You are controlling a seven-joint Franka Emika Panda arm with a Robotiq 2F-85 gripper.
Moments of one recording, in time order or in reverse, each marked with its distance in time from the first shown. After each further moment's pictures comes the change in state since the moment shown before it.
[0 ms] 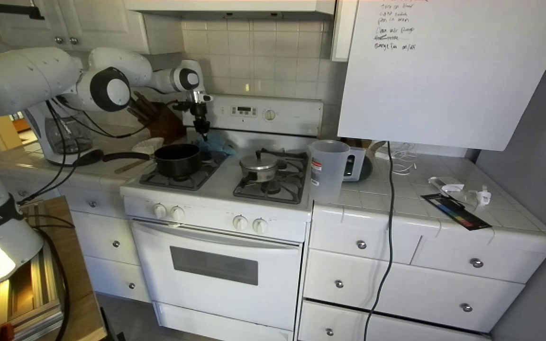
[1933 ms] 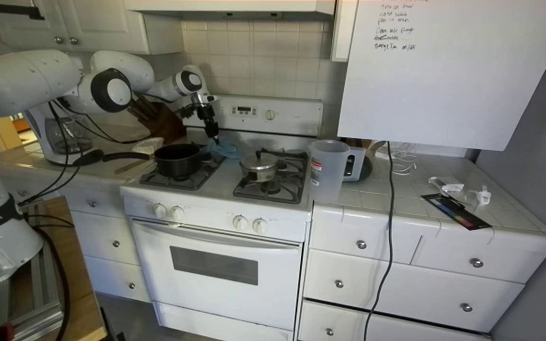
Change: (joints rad) arm 0.003 0.022 -0.078 0.001 -0.174 -0.036 0.097
